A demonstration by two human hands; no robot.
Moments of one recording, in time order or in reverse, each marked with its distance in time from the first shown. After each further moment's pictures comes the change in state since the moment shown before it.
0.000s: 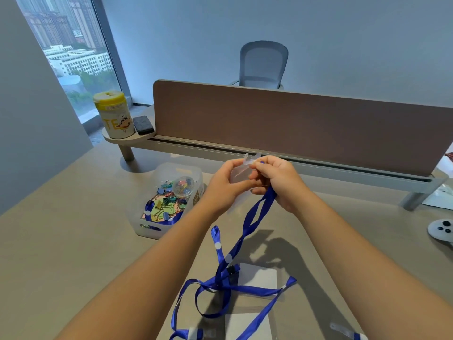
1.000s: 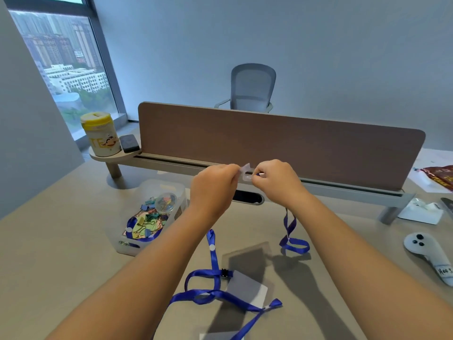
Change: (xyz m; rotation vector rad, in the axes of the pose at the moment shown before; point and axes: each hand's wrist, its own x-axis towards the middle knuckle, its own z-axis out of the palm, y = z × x) left_hand 0.015 0.034 0.028 1.007 0.348 0.541; right_hand -0.004 -0.028 -0.050 -0.995 0.127 -0.271
